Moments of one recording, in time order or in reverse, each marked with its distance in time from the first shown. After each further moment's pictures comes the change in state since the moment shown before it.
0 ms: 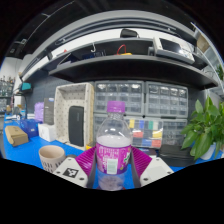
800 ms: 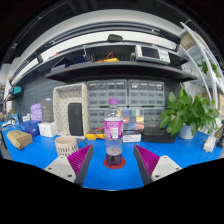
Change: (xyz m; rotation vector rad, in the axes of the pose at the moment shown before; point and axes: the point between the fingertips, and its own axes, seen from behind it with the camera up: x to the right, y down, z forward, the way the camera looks) arm -0.016 0.020 -0.135 -0.075 0.179 0.084
